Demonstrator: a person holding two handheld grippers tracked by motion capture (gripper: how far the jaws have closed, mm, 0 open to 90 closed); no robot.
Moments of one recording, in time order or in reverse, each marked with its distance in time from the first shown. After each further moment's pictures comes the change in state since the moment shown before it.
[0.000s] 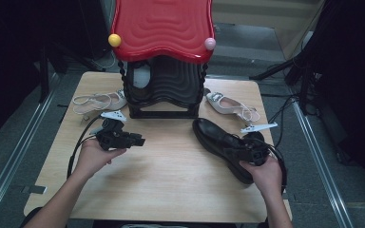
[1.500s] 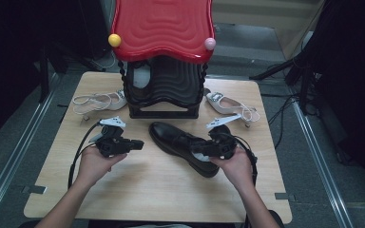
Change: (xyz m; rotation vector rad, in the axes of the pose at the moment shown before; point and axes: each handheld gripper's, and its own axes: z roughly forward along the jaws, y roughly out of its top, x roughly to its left) left arm -0.014 -0.013 0.004 -0.022 0.022 -0.044; right arm 0.060 0.043 0.045 0.006 0.144 -0.154
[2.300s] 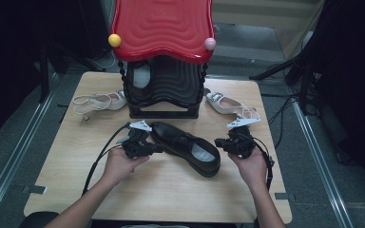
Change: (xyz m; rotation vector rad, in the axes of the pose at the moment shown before) left arm -0.025 0.013 0.063 0.043 -0.052 0.041; right arm -0.044 -0.028 -0.020 -0.031 -0.234 0.050
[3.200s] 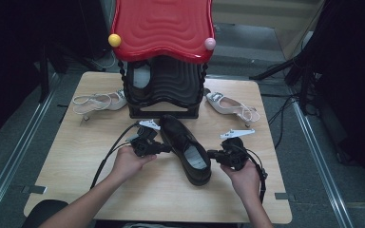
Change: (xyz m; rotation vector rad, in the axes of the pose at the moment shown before) left arm 0.003 0.010 0.022 0.019 -0.036 -0.016; right arm 0.033 -0.020 0.004 0.009 0.062 0.073
